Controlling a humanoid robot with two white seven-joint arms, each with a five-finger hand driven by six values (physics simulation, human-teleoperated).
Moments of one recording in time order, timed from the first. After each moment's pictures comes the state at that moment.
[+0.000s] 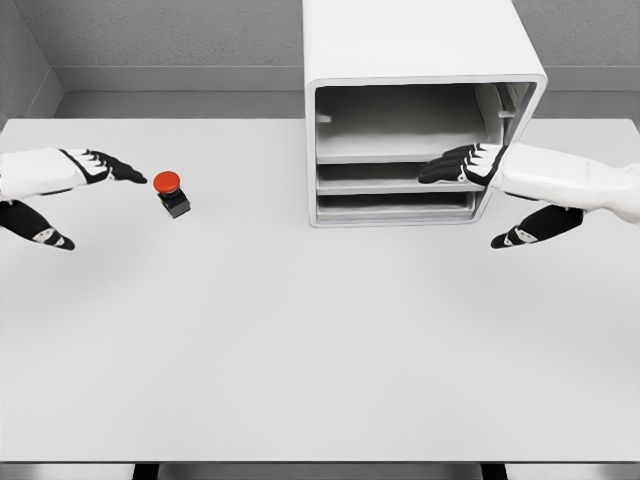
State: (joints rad) left arm -0.82 1.19 -0.94 -1.49 0.10 -0.61 -0.45; right arm -0.75 -1.12 0.86 -1.69 -0.15 -0.61 0.35
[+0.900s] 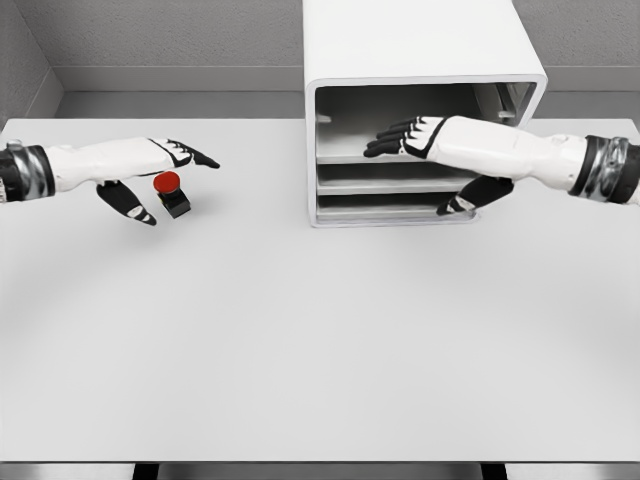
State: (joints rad) left arm -0.90 0.80 -0.95 -1.14 -0.11 -0.61 -0.45; right arm -0.83 -0.85 0.82 -1.52 0.01 -0.61 0.42
